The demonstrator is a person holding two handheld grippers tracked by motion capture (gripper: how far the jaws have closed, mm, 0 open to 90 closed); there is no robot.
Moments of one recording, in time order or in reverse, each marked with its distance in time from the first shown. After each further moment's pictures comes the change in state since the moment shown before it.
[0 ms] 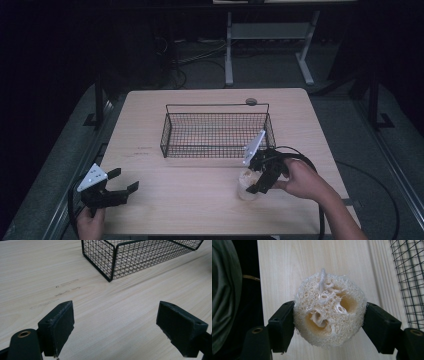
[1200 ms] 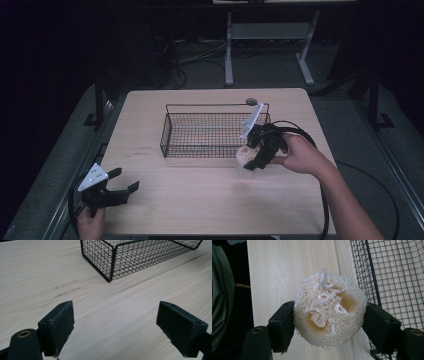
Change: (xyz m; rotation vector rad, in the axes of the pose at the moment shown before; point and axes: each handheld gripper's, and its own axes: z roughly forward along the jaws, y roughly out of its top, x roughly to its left) left arm -0.001 0.001 0.001 0.002 -0.001 0.008; right arm -0.031 0.033 -0.043 -0.011 -0.051 -0.014
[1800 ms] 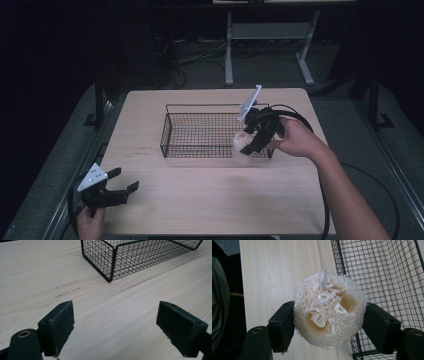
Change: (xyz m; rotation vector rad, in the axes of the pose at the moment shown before) left arm 0.001 0.000 -0.001 -0.004 0.001 -0.002; right arm -0.028 0.019 -0.017 -0.015 -0.016 0.023
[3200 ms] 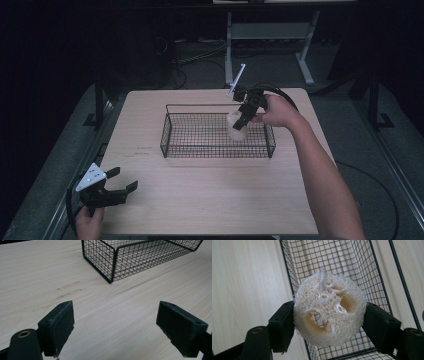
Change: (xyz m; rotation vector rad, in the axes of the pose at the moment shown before) left arm 0.002 0.000 -0.002 -0.007 -0.002 0.002; right arm -0.082 0.032 0.023 0.081 -0.028 0.095
